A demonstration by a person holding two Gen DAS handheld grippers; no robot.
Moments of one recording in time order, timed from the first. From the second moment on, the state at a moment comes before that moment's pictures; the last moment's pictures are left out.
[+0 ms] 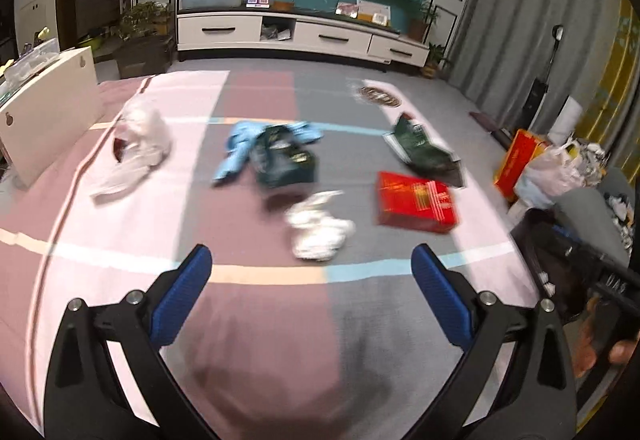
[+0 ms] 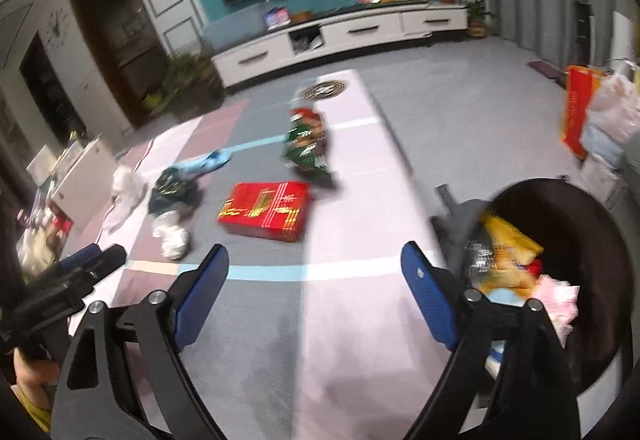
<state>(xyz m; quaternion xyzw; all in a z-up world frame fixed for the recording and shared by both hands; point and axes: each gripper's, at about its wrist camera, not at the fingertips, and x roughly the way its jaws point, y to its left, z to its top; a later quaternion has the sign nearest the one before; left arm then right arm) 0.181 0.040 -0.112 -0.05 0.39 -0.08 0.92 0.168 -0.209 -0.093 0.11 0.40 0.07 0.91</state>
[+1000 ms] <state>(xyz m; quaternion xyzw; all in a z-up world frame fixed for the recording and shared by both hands) 0.225 0.069 -0.137 -0.10 0.42 -0.12 0.89 0.264 -0.136 -0.152 0.12 0.47 -0.03 0.87</state>
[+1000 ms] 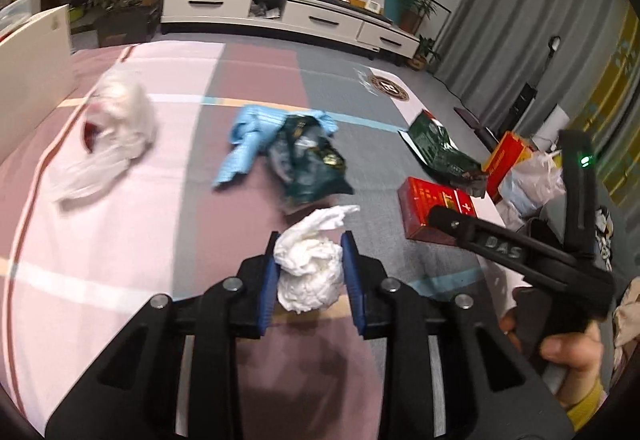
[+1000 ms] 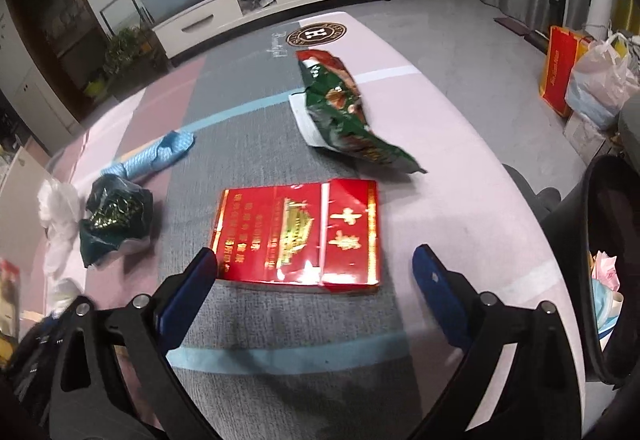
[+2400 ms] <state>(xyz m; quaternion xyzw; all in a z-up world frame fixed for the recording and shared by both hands) 0.179 0.013 -0.099 -0.08 0.40 -0.24 0.88 0.164 -0.192 -0.082 0.10 0.38 -0.01 0.92</state>
